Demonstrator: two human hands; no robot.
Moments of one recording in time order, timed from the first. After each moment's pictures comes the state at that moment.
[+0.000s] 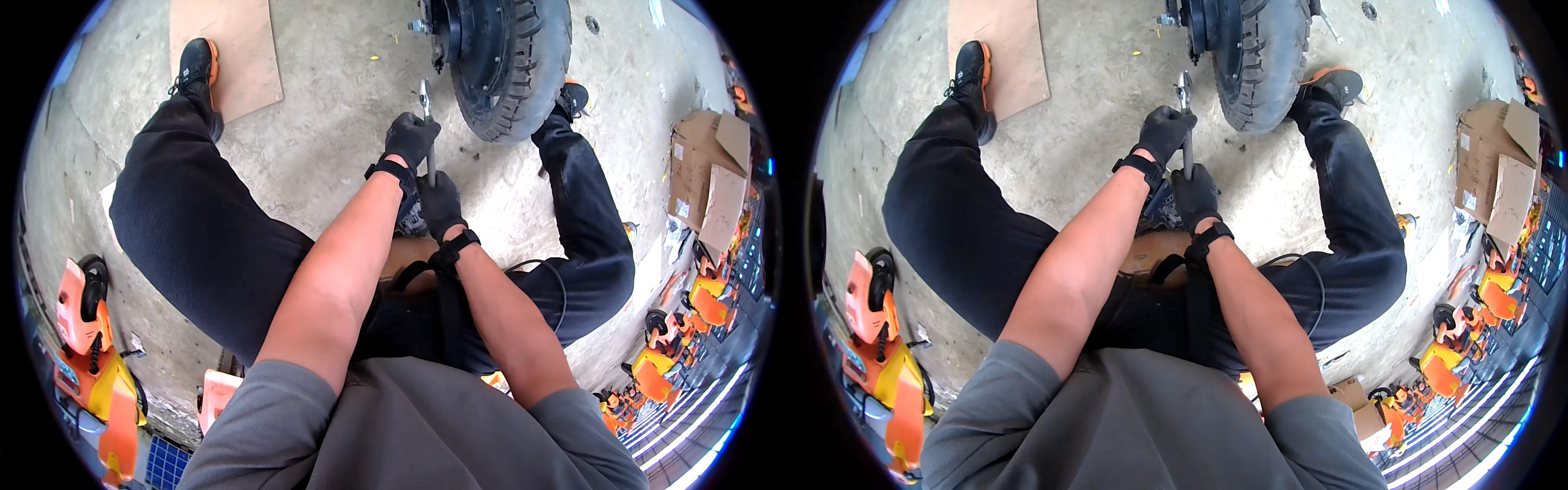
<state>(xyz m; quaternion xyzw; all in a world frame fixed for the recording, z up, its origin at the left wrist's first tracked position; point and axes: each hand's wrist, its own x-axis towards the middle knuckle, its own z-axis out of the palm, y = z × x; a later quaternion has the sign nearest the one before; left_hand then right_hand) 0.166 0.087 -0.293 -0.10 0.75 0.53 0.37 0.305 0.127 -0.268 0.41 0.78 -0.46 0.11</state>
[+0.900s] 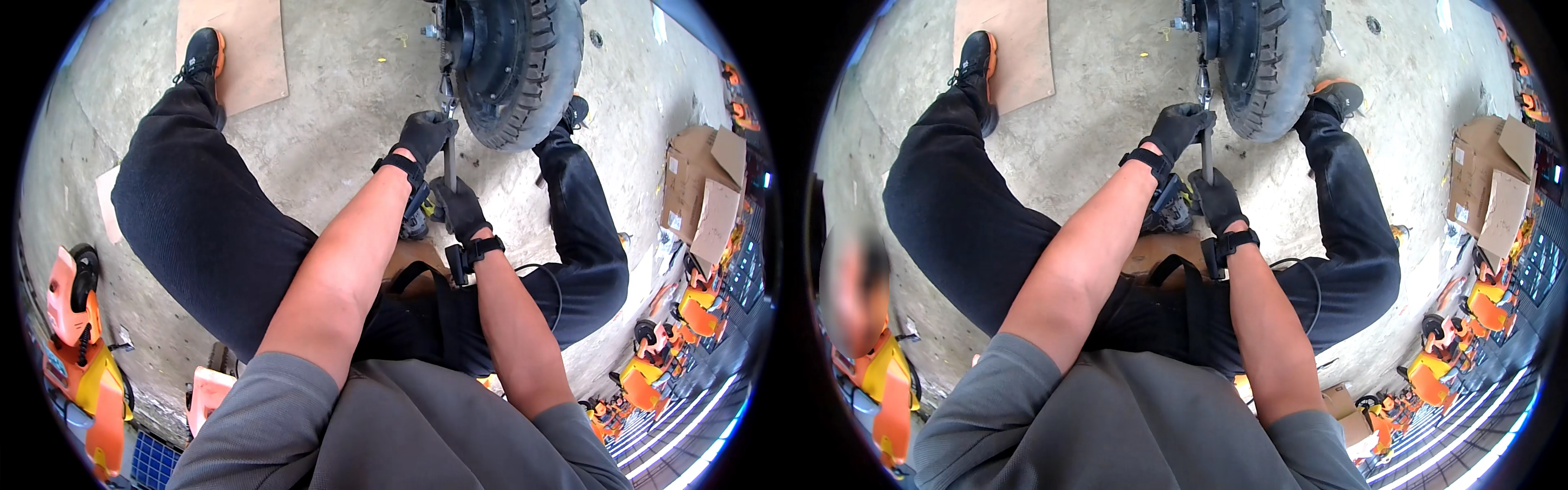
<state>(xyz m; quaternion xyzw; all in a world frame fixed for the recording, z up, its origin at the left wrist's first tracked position) 0.156 0.101 -0.284 -0.07 0.60 0.66 0.44 0.304 0.162 -0.230 0.46 0.55 -0.67 0.19</state>
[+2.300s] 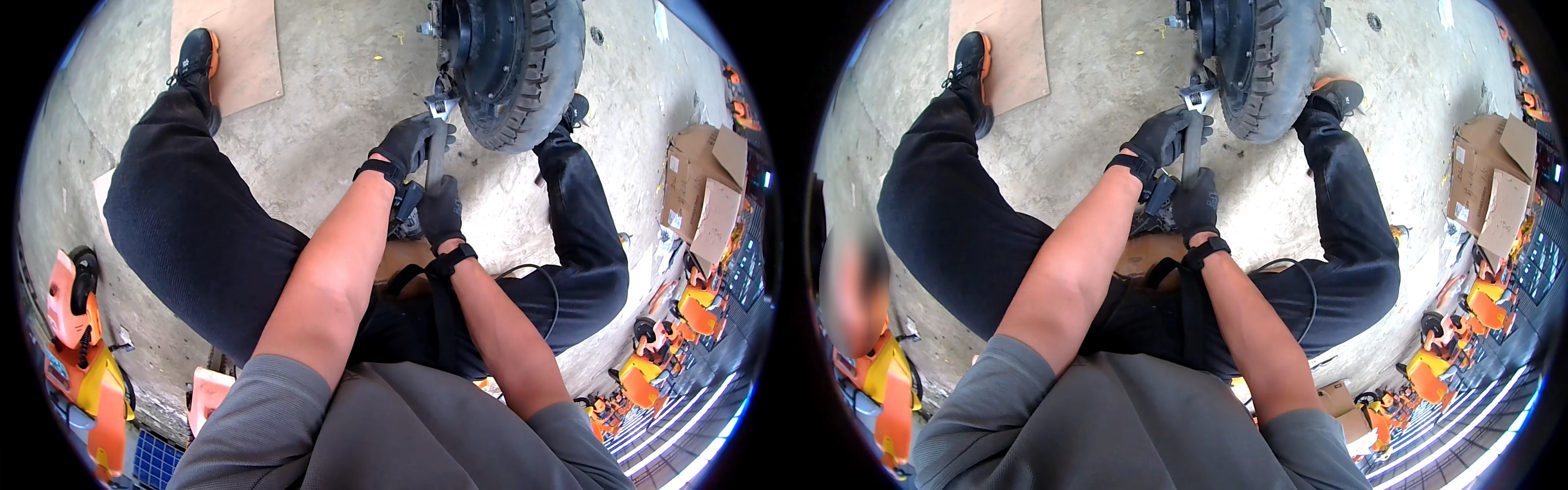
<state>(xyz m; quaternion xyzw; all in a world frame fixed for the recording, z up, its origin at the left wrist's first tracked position) 0.157 0.075 -0.279 -0.15 0.30 0.79 0.52 0.300 0.119 -0.236 0.39 0.83 -0.40 0.05</state>
